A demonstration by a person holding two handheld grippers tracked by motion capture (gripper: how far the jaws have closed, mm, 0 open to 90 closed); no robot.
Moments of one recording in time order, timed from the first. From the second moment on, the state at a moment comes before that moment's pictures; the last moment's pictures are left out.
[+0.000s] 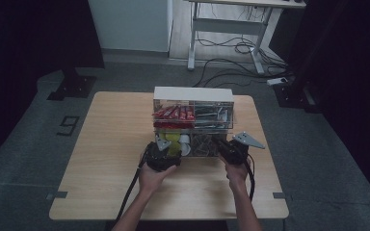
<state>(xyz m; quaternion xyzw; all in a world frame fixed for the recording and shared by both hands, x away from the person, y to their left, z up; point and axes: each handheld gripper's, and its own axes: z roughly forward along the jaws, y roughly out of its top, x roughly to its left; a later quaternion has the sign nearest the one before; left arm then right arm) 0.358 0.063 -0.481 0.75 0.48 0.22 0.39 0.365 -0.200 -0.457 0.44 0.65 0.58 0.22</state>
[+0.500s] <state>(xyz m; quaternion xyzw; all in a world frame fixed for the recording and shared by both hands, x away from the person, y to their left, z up) 0.361 0.052 -0.485 0.75 0.48 0.25 0.38 0.366 -0.201 -0.459 0.45 0.65 0.58 0.22</state>
